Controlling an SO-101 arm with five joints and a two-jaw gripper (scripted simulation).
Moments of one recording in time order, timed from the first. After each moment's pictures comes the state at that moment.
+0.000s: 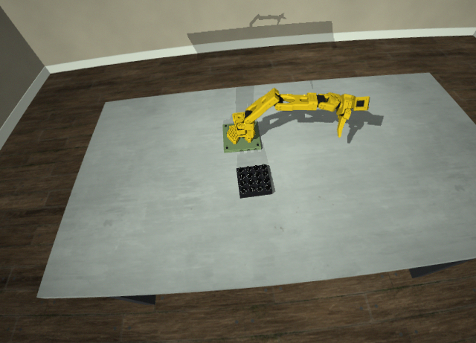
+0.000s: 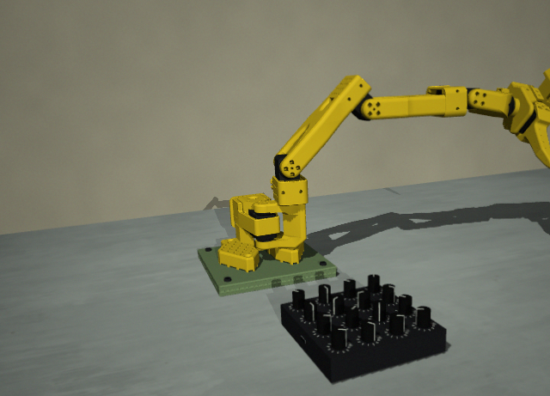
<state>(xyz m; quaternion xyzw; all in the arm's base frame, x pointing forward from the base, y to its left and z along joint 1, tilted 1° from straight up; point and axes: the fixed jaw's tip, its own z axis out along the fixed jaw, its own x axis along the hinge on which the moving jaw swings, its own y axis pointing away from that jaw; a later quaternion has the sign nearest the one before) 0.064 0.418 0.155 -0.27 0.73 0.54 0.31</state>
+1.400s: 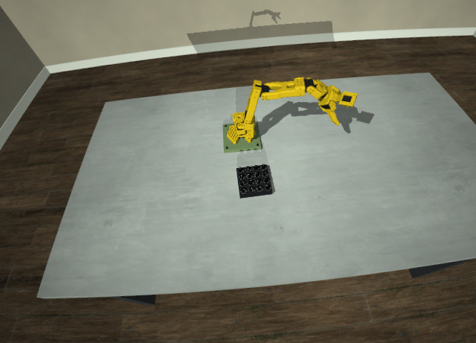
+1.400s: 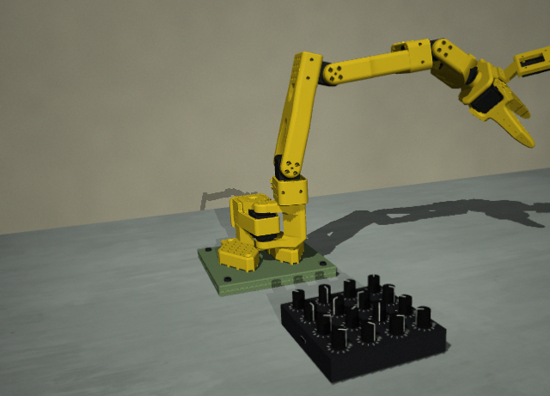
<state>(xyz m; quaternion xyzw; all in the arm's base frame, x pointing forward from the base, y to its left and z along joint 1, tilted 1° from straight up) 0.053 0.349 0.157 -0.31 0.83 0.40 0.23</state>
